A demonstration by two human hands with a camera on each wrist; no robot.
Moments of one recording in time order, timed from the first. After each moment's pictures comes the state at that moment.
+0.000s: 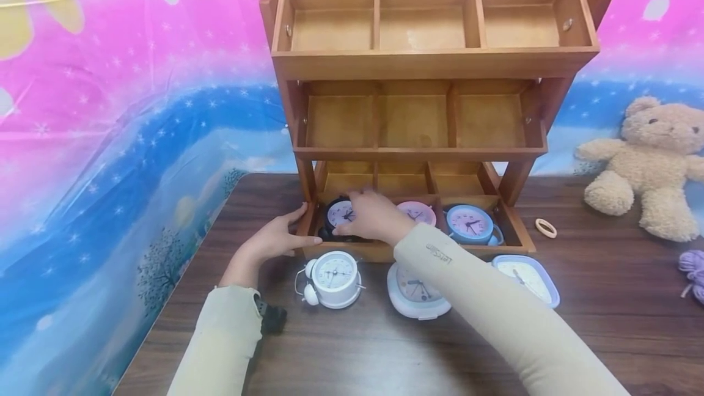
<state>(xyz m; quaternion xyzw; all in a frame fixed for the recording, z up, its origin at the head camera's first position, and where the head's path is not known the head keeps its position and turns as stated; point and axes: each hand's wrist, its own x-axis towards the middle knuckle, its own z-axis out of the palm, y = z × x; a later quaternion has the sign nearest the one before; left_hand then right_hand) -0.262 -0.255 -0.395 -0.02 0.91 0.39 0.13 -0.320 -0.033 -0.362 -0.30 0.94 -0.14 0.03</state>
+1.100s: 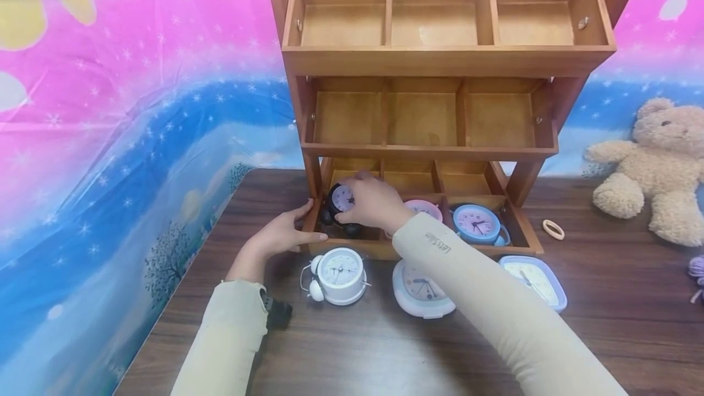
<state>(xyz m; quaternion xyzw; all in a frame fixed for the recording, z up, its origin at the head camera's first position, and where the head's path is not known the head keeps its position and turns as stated) -0.262 -0.256 -0.395 -0.02 0.91 0.39 0.13 -0.324 -0.044 -0.349 -0.32 0.94 -0.15 -0.01</state>
